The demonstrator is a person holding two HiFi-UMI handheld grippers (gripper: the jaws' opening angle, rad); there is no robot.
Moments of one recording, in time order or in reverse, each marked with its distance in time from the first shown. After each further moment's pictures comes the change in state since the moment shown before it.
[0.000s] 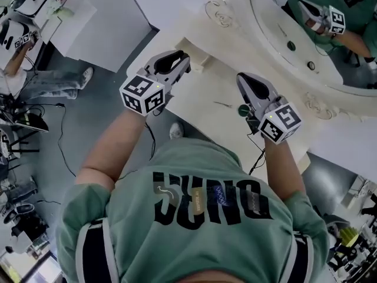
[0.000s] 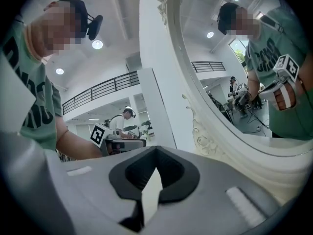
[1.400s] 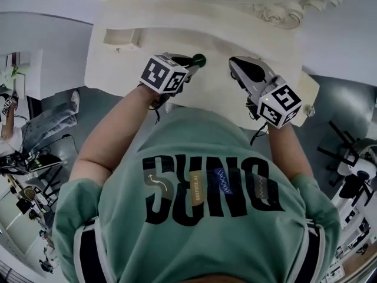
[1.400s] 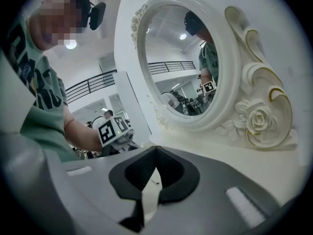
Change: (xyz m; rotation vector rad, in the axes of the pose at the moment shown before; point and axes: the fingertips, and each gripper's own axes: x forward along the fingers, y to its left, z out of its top) left arm 0.101 -0.238 -0.197 0.109 0.913 -0.399; right arm -0.217 -0.033 -0.090 0.164 0.018 -0.286
